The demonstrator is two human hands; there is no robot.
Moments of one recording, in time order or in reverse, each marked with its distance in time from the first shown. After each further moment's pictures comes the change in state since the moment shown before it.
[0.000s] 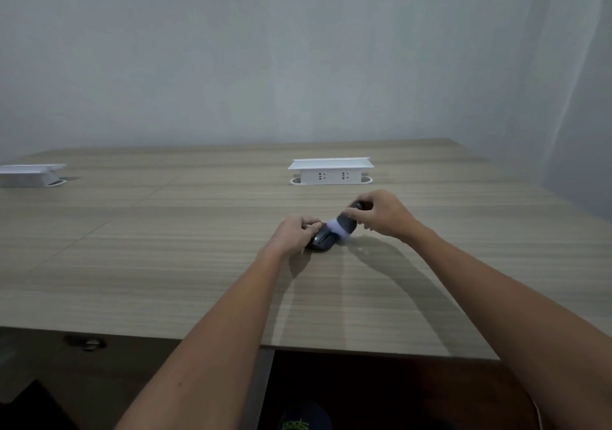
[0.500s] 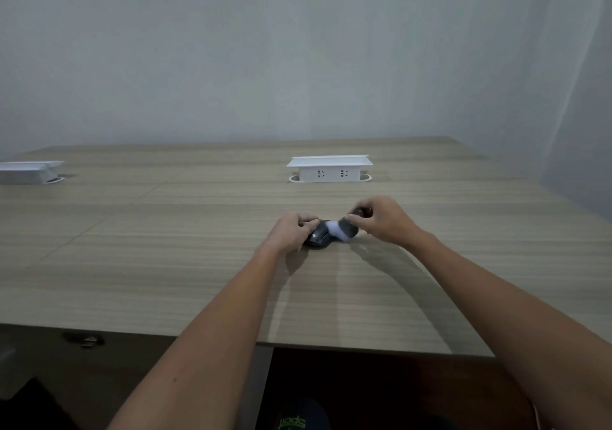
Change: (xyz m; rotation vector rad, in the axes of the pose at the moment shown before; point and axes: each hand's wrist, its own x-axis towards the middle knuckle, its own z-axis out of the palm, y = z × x) left_hand 0.003 -0.004 0.000 -0.018 0.020 -0.010; right_hand -0.007 0.014 0.006 -0.126 -0.001 -0.046
